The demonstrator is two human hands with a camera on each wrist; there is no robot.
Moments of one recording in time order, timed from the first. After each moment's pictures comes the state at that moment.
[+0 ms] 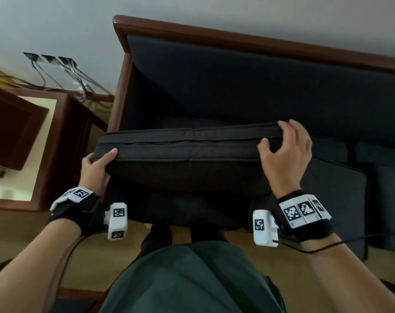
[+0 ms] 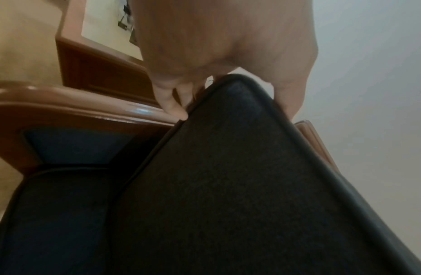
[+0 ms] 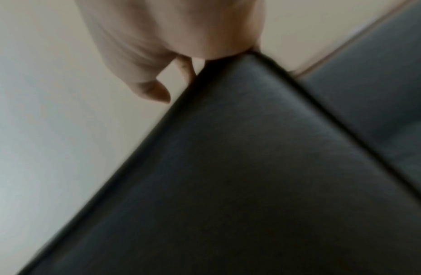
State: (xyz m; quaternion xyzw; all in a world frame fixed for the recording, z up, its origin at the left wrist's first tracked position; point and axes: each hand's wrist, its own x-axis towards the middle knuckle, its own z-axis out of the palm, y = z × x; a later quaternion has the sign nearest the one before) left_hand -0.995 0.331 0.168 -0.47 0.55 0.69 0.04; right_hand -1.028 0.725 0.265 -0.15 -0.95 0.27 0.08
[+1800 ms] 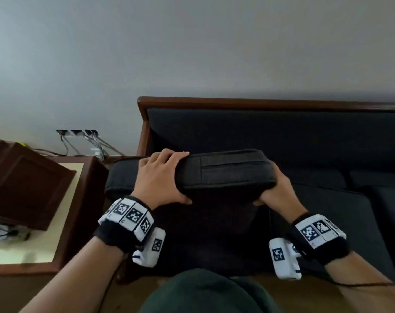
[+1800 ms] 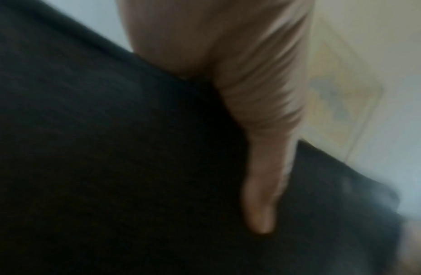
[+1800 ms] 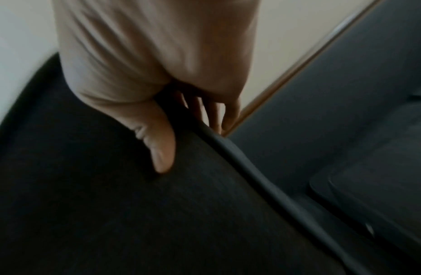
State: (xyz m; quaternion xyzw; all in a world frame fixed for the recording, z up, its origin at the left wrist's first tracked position) left_hand -1.031 0.393 0.317 0.14 0.98 0.12 0.07; right_hand -0.999 0.684 0.311 -0.14 -0.85 0.49 -0.10
